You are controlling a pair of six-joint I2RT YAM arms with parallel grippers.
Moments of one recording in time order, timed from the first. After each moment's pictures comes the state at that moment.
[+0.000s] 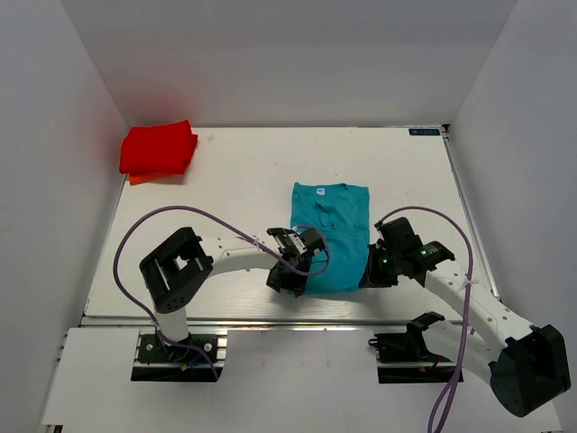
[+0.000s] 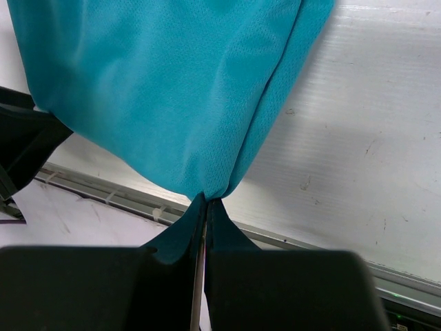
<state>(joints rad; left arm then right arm) -1.05 1.80 1.13 -0.73 -0.08 -0.74 0.48 0.96 0.61 -0.76 -0.23 0.55</state>
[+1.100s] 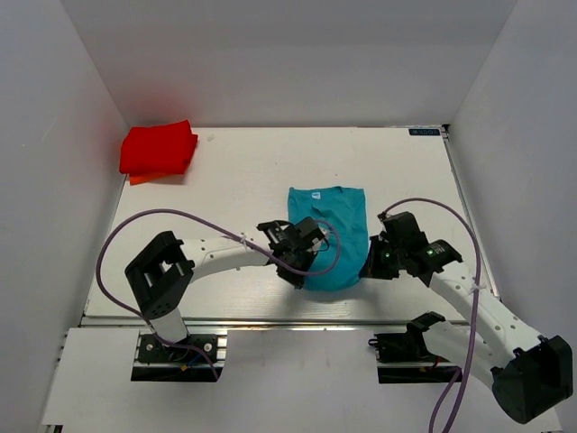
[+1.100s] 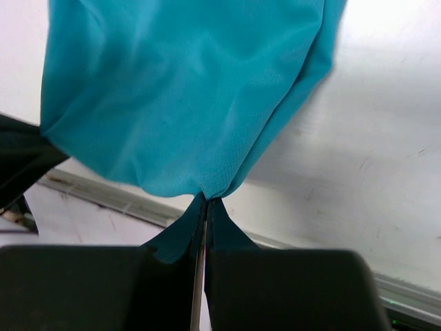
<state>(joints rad) -1.03 1.71 1.13 -0.65 0.06 -0.47 0.48 0.92 0.65 -0.77 -0.22 0.54</state>
